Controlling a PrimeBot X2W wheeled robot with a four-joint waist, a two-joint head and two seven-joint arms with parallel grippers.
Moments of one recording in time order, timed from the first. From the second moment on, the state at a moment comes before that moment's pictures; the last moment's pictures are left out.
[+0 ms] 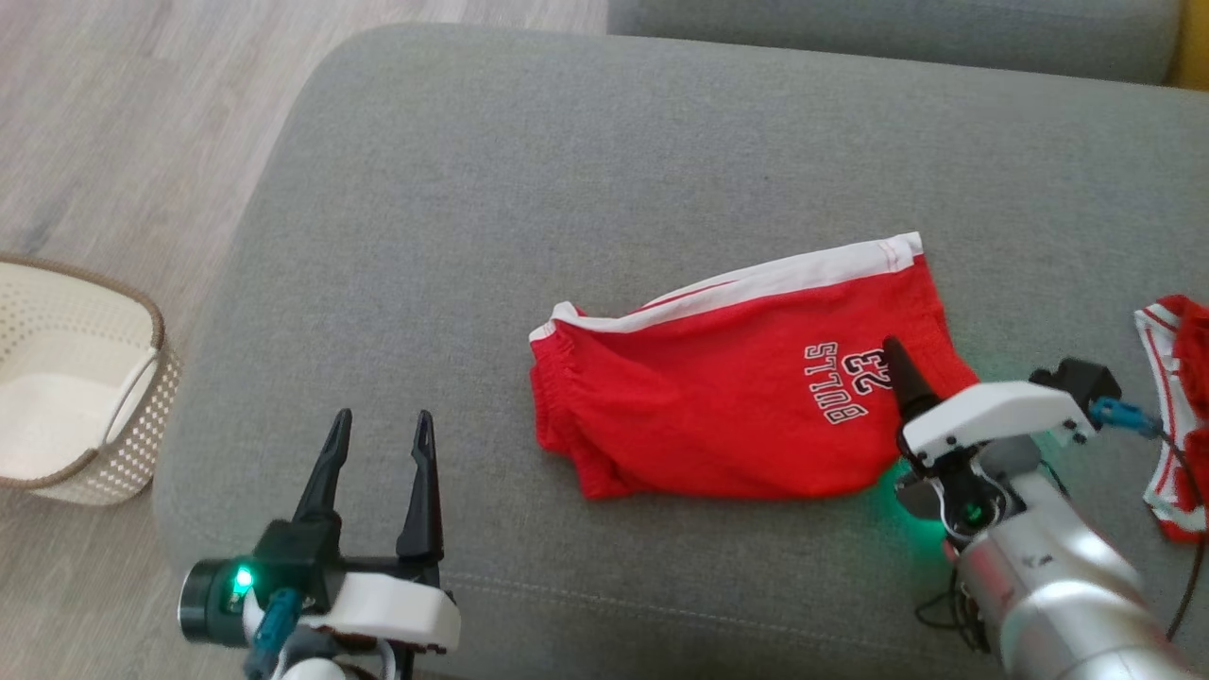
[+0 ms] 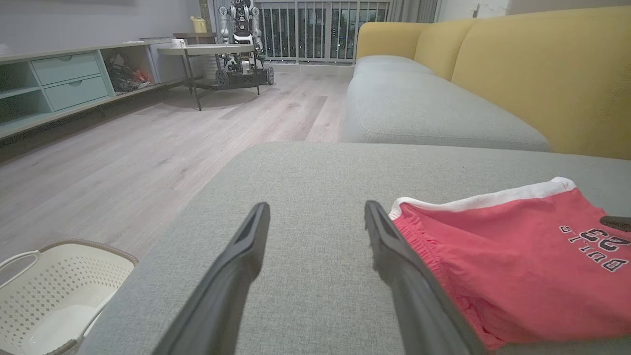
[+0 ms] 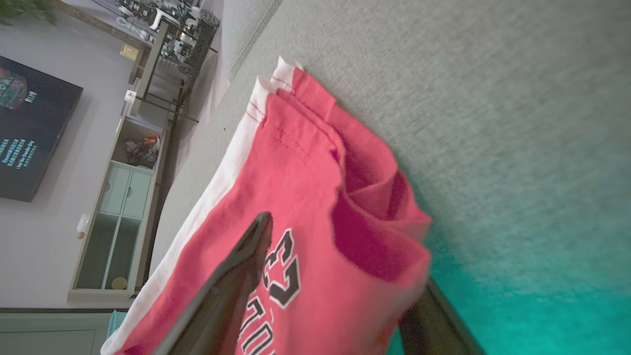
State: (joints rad) left arm 0.07 0.06 -0.25 0.04 -0.08 0.13 -0.25; right arm -0.62 -0.07 0.16 1.17 1.09 0.13 -0.12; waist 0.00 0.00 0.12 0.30
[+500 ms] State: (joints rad) left arm 0.05 0.05 -0.25 0.06 -0.10 0.14 -0.25; right arm -0.66 -0.07 0.26 1.21 1.15 0.13 -0.21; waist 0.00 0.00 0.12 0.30
